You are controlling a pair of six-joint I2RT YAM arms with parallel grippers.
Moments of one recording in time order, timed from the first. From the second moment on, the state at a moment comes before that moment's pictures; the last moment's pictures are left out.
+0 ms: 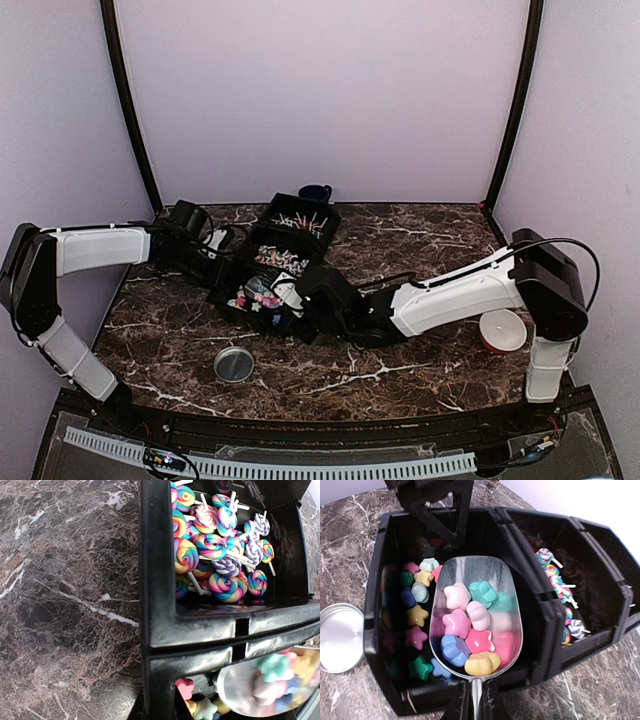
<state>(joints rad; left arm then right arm) -0.38 1.55 0.99 -0.46 0.25 -0.15 1.20 1.94 1.21 0.14 0.36 -0.11</state>
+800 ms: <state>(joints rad) -0.37 1.55 0.99 -0.53 0.25 -0.15 1.15 1.36 0.92 -0.05 0.39 -0.13</state>
